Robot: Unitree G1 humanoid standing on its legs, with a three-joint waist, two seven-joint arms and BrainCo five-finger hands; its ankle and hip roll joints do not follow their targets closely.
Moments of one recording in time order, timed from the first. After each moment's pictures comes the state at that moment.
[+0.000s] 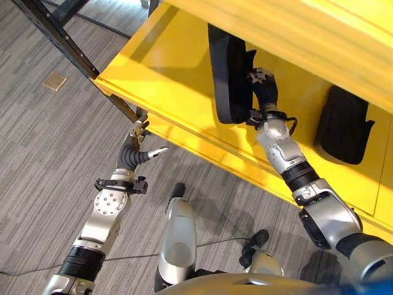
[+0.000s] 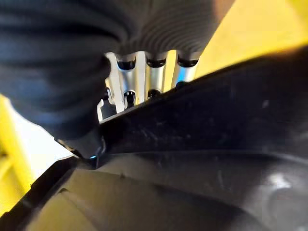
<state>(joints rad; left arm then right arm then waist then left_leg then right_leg) -0.02 0.58 -0.13 0.02 -0.35 -0.27 0.14 -0.82 -0.17 0.32 0.61 0.58 -0.18 -0.38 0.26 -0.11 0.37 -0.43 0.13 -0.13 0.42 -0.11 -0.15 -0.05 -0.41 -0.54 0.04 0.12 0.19</state>
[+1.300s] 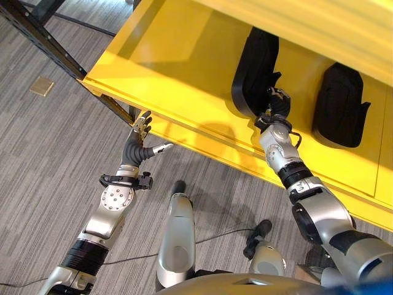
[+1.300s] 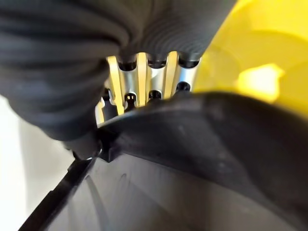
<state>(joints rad) -0.05 0.61 -0.20 0.02 -0.35 -0.27 0.23 -0.81 -0.14 0.16 0.81 0.66 -0.25 -0.54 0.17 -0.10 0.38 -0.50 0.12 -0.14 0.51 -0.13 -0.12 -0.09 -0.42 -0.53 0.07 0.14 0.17</state>
